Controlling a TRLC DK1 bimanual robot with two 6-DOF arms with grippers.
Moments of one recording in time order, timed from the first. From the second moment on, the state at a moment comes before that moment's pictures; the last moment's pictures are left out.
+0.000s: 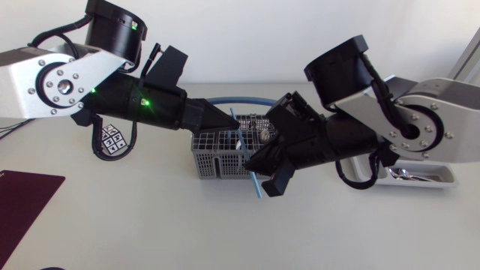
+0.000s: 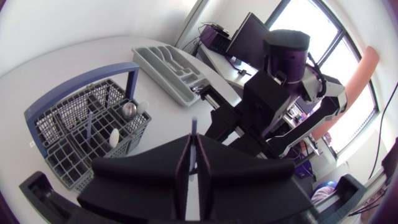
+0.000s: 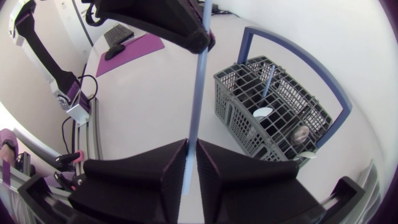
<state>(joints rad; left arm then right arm) -0.46 1.45 1.12 -0.36 0.80 -0.03 0.63 1.37 0.97 -0.42 -0.41 -0.23</state>
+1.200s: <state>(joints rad) -0.45 1.45 1.09 -0.23 0.34 0.10 -0.16 1.39 1.01 -0.61 -0.50 -0.38</state>
